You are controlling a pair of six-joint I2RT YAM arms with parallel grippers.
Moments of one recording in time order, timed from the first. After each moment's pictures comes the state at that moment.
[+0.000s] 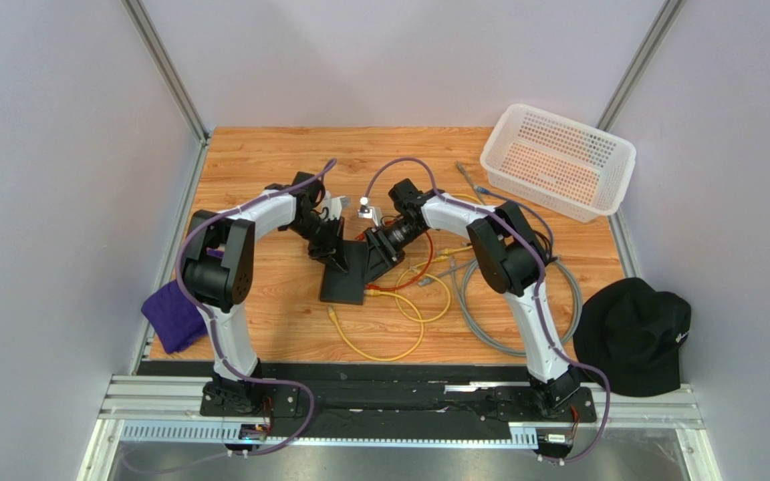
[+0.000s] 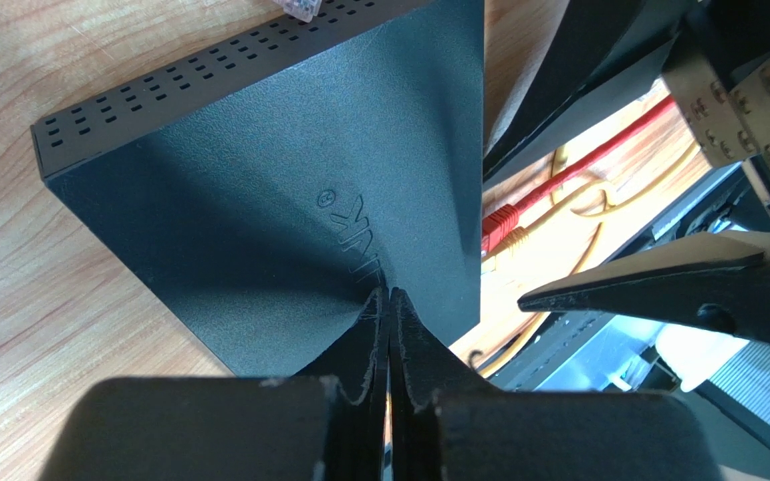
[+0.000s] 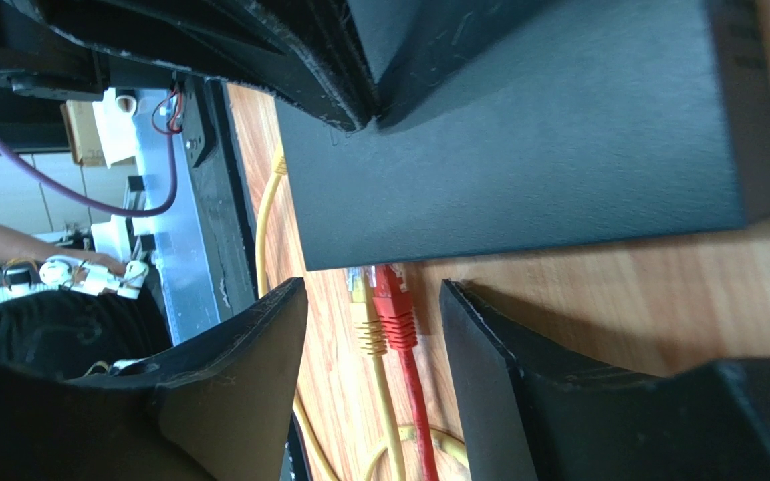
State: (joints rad) left arm -0.28 1.92 1.27 -0.75 0.61 -0.08; right arm 0.59 2.31 1.67 -0.65 -1.04 -0.10
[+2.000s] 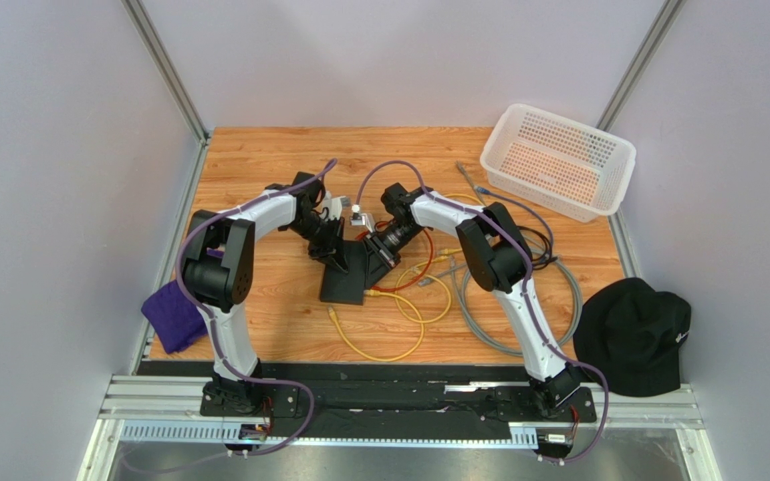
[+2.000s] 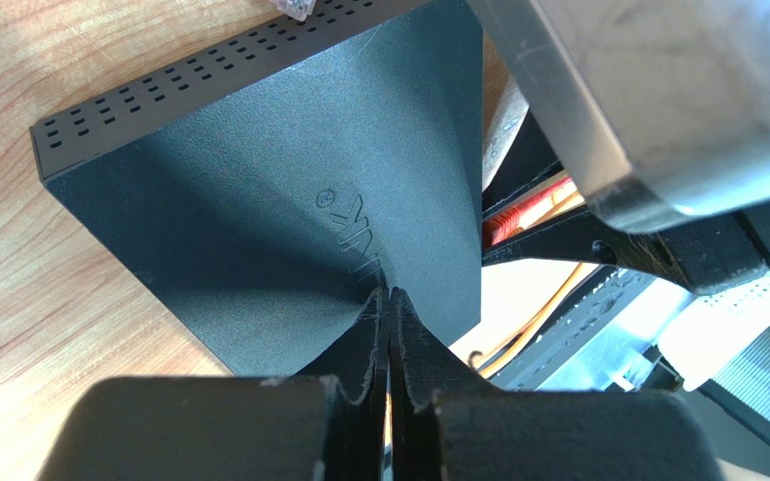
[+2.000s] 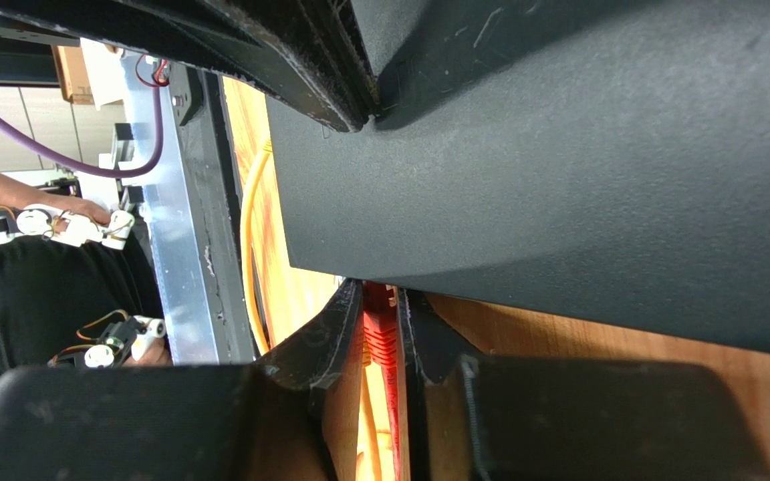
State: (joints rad) left arm -0.28 1.92 1.27 -0.75 0.61 -0.07; right arm 0.62 2.43 1.83 -0.88 -1.06 -0.31
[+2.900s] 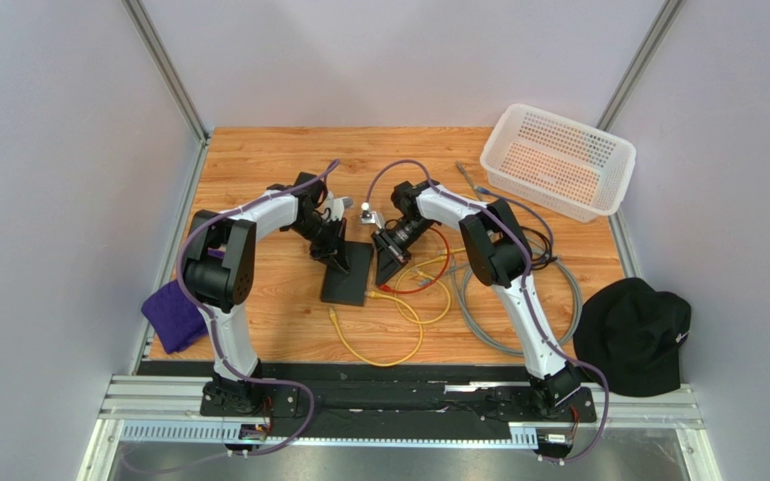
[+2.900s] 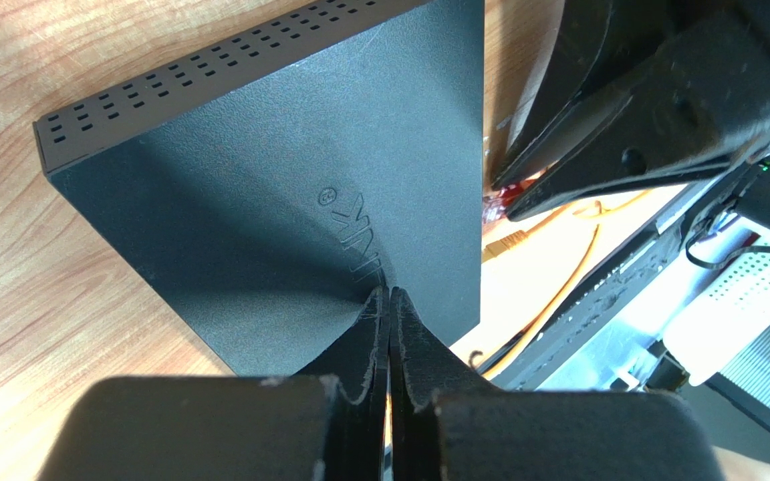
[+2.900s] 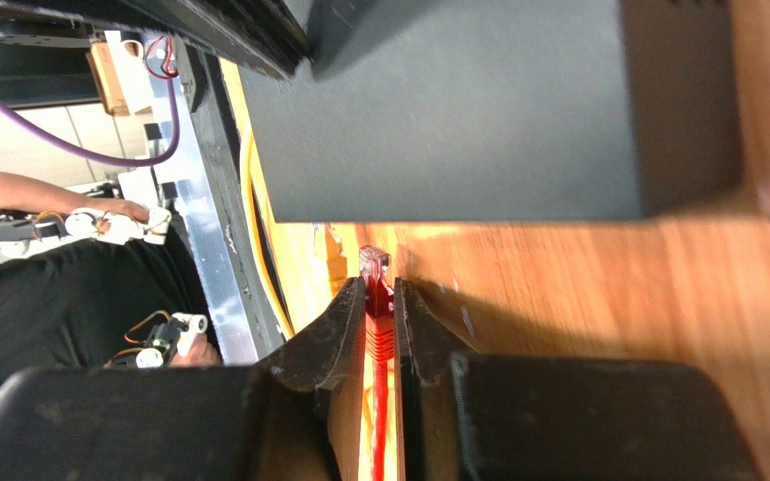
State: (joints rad) left arm -0.29 1.92 1.27 -0.75 0.61 -0.06; right arm 0.56 2.49 1.93 -1.07 -1.04 -0.35
